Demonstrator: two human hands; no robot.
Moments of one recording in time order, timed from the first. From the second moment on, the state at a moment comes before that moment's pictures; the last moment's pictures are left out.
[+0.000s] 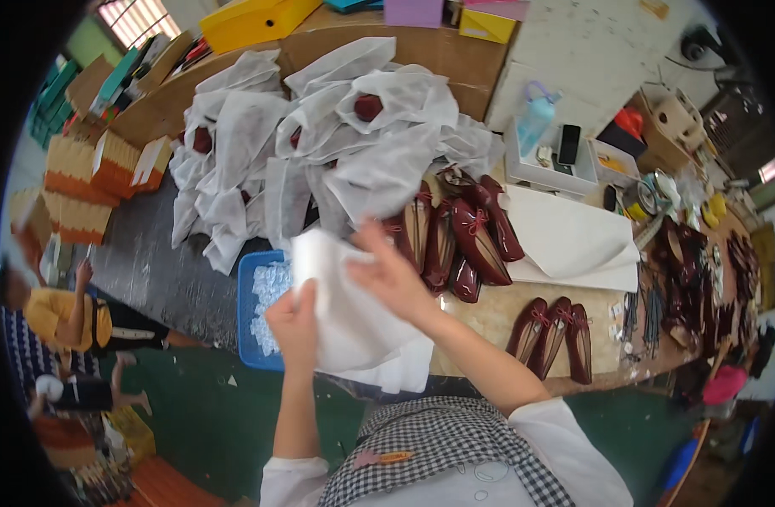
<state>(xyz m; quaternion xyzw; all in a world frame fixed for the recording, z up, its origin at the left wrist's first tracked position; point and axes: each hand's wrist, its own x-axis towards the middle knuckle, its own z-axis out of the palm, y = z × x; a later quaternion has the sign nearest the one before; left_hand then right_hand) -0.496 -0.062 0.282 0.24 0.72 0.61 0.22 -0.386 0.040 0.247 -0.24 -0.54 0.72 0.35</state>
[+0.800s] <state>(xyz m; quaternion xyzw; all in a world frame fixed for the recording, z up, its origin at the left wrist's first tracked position) -0.432 -0.059 0.207 0.24 0.69 0.55 0.40 -0.286 0.026 0.184 -0.38 -0.65 0.62 0.21</state>
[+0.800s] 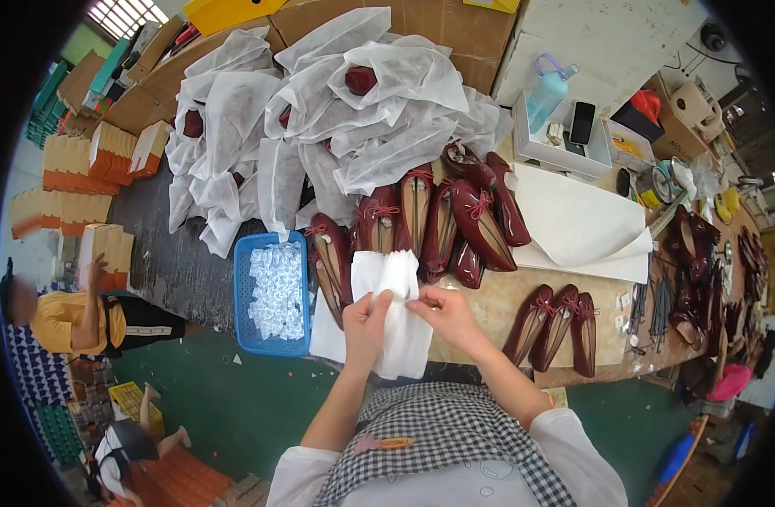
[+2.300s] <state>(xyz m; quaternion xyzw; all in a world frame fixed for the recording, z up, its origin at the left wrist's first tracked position) -0.557 -0.164 0.241 0.13 0.75 0.62 0.21 -0.445 -0.032 0.217 -0.22 -0.72 0.64 0.17</state>
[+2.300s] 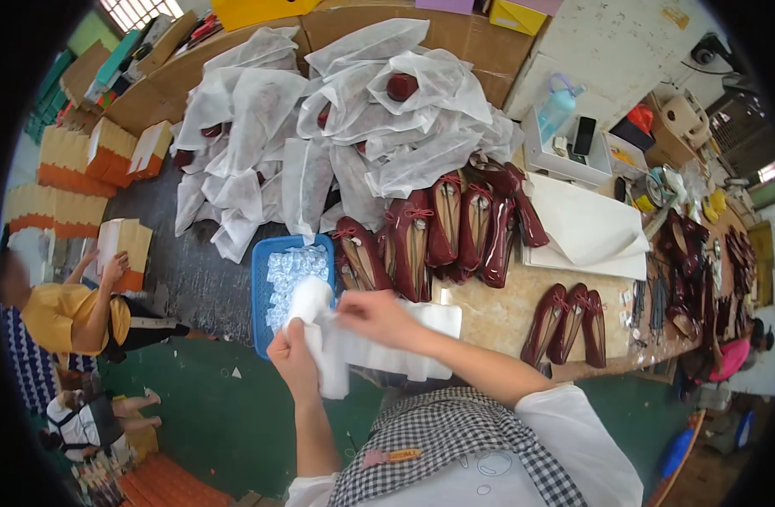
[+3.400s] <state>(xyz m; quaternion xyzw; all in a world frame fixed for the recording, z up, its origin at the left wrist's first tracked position) -0.558 -0.220 0.258 0.15 0.81 0.55 0.15 -0.463 -0.068 0.187 -0.18 -0.71 0.67 0.12</state>
